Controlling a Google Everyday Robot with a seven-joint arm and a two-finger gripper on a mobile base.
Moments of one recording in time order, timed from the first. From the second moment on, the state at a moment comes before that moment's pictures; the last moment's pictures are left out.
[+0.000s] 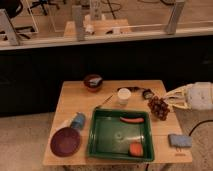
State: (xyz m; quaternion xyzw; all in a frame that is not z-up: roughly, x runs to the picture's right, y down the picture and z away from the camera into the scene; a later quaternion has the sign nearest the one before) arm 0.260 0.039 0.560 0.02 -0.37 -0.16 0.92
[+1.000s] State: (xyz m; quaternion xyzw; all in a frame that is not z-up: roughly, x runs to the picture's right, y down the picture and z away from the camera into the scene) arm 0.112 0.045 0.561 0.06 -0.30 -0.42 0.86
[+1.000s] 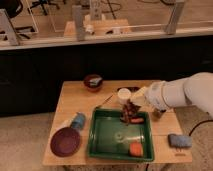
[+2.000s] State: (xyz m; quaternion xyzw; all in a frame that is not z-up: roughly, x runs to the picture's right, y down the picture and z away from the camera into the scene) arm -0.018 0.110 0.534 0.06 -0.35 -0.54 0.76
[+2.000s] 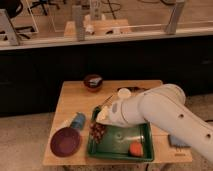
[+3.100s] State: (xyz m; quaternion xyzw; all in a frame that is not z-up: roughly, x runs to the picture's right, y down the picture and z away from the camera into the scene) arm -0.099 0.130 0.515 0.06 -0.40 -0.56 0.73
